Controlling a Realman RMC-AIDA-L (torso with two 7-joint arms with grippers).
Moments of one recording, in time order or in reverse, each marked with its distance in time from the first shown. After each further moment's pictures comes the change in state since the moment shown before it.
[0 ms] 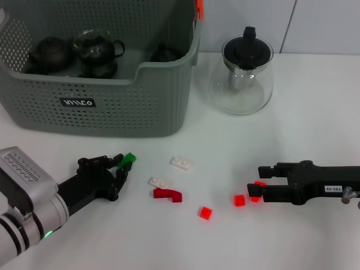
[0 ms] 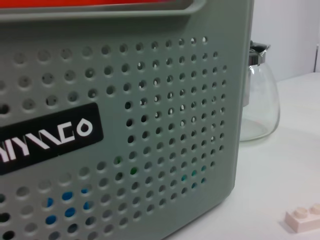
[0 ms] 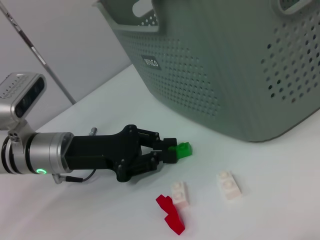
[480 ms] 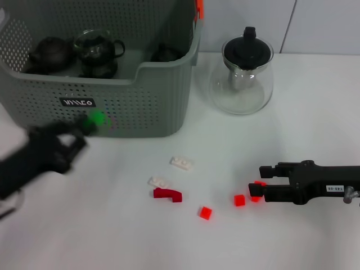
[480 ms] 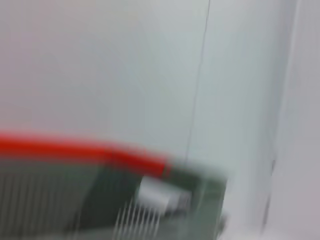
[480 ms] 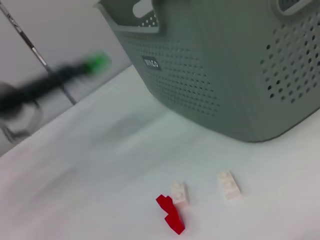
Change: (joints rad) left arm 0.108 0.052 -0.056 0.244 -0.017 0.554 -0.383; right arm 0.000 -0.004 0.003 0.001 0.000 -0.006 0.001
